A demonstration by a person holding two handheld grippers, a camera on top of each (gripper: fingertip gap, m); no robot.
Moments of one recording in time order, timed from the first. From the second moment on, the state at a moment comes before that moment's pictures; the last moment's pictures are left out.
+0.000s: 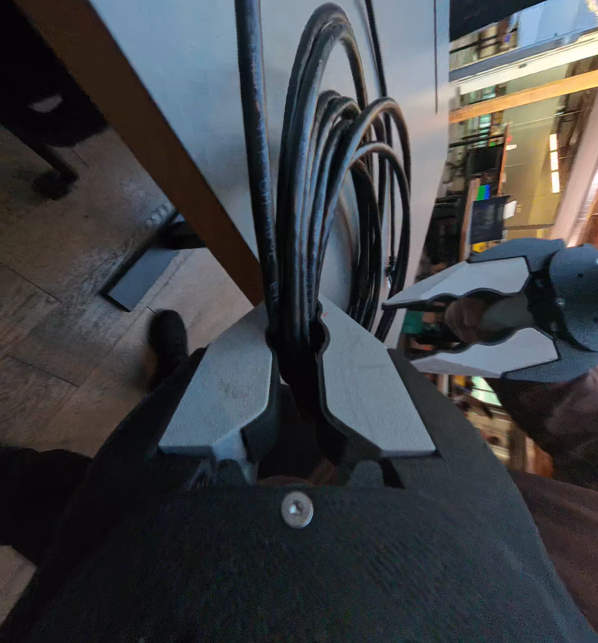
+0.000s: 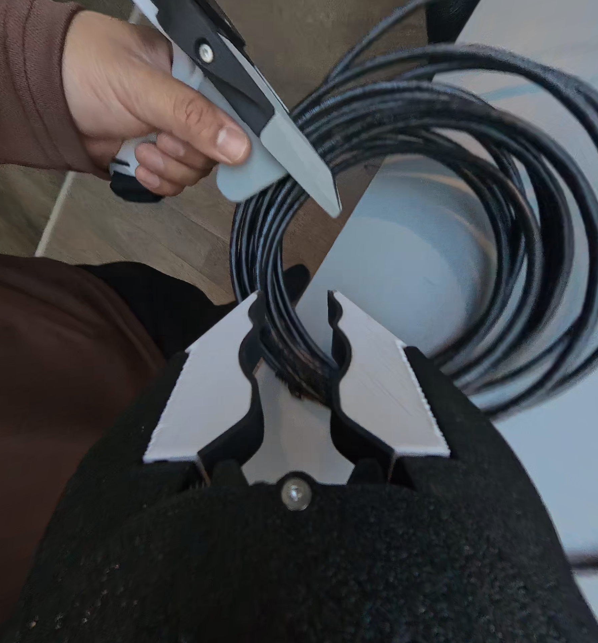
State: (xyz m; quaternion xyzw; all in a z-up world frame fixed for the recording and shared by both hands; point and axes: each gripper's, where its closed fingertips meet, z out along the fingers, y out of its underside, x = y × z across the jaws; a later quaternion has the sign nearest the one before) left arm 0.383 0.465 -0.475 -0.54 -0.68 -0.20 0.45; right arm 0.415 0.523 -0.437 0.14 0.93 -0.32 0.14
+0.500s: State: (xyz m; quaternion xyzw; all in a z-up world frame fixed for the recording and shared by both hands) left arm 0.257 0.475 -0.178 -0.88 -0.30 0.34 0.11; right arm 0.310 0.670 -0.280 0.21 0.87 -0.45 -0.01
